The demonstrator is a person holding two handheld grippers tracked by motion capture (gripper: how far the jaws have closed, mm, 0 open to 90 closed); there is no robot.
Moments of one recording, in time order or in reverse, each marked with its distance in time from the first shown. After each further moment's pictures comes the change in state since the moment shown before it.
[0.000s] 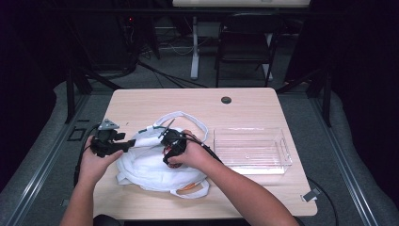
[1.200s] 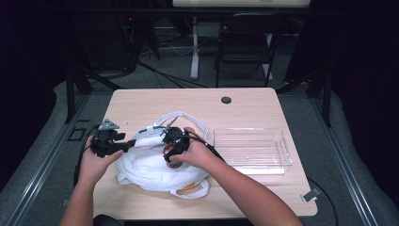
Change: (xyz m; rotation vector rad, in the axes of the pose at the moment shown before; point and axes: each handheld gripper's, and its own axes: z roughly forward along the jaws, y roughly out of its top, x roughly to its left) left arm 0.000 0.000 -0.001 0.009 -0.006 0.006; right arm -0.001 -0.002 -0.021 -0.054 0.011 -0.026
